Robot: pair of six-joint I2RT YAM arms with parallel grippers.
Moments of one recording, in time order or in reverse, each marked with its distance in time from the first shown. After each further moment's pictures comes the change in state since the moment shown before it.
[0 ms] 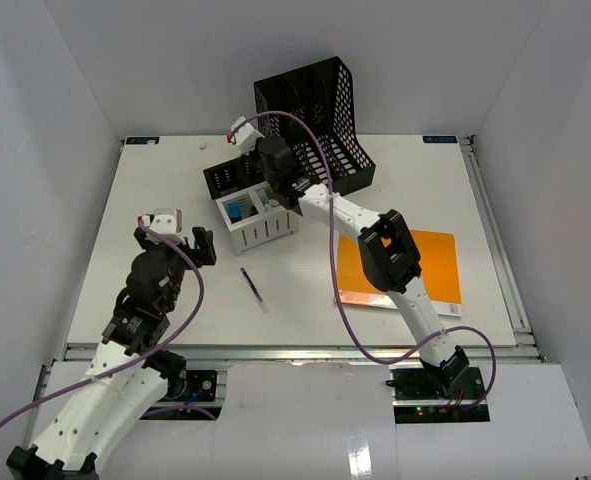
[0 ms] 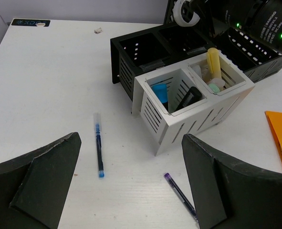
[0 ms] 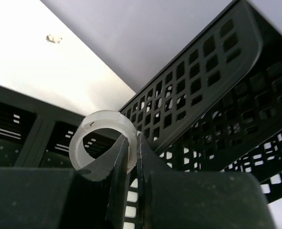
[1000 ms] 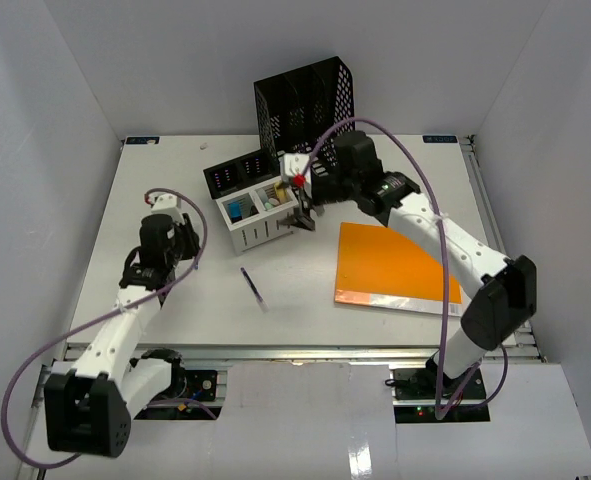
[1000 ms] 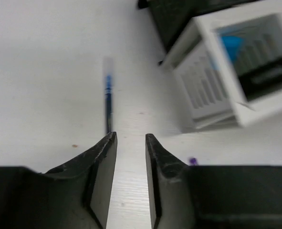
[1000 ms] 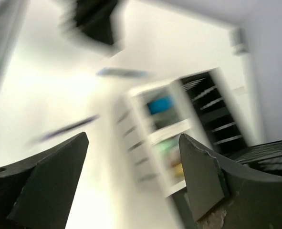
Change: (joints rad) left arm 0.287 0.419 0.048 -0.008 0.257 -0.099; right arm -0.099 -0.757 -0.542 -0.555 -1.078 -0.156
